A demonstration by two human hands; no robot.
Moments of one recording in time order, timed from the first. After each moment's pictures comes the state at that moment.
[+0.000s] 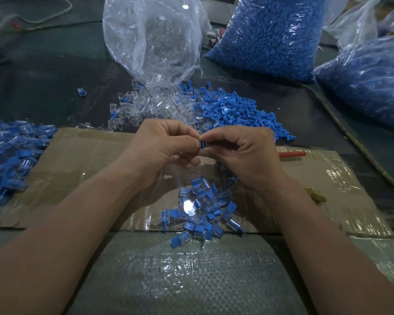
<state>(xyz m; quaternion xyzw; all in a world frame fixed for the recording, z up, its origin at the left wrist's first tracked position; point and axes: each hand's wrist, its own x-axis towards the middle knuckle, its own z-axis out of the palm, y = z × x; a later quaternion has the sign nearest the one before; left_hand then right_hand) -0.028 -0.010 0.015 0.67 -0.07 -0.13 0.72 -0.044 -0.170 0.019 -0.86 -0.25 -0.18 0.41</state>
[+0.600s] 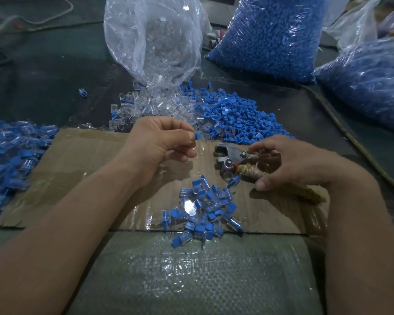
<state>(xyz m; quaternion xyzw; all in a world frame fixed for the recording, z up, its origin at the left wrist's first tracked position) -0.022 -0.006 0.014 0.64 -0.04 -0.11 0.76 -0.038 -0.246 0.038 -0.96 -0.04 0.18 0.22</state>
